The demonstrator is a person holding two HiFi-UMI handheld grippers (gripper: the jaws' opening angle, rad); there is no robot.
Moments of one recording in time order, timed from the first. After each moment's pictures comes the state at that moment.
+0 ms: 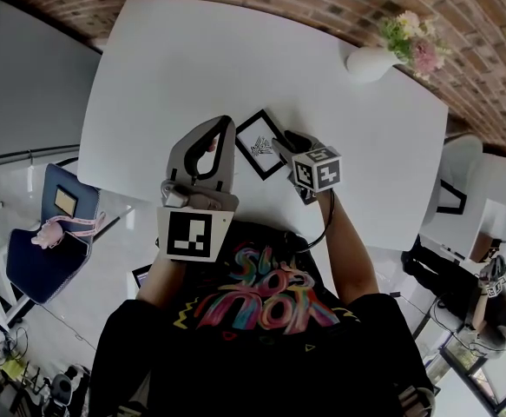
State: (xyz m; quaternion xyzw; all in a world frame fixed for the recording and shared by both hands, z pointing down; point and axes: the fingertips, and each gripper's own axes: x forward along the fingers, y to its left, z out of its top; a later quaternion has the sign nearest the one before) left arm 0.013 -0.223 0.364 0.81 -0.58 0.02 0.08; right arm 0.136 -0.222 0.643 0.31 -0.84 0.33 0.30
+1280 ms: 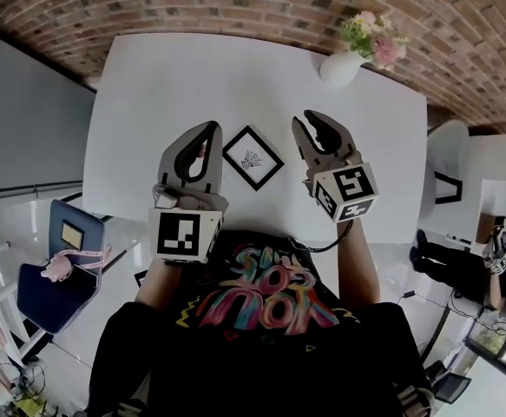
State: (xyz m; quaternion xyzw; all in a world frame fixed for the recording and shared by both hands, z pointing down) left arm 0.020 -0.213 0.329 0.84 -0.54 0.03 0.05; right arm 0.163 -0.251 0.400 0.44 -0.88 0.07 0.15
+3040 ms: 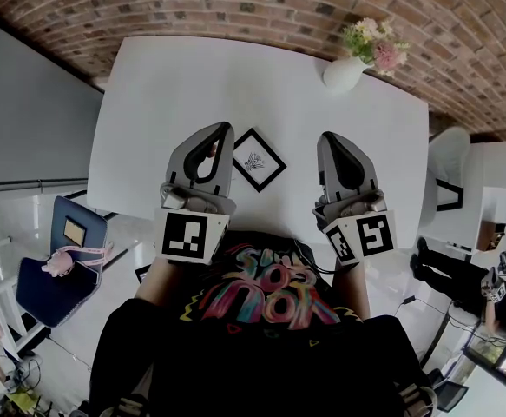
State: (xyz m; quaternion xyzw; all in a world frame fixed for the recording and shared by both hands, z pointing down) left arm 0.037 -0.207 0.300 0.85 -0.53 -0.01 0.03; right arm 0.179 -0.201 0.306 0.48 -0.87 0.04 0.04
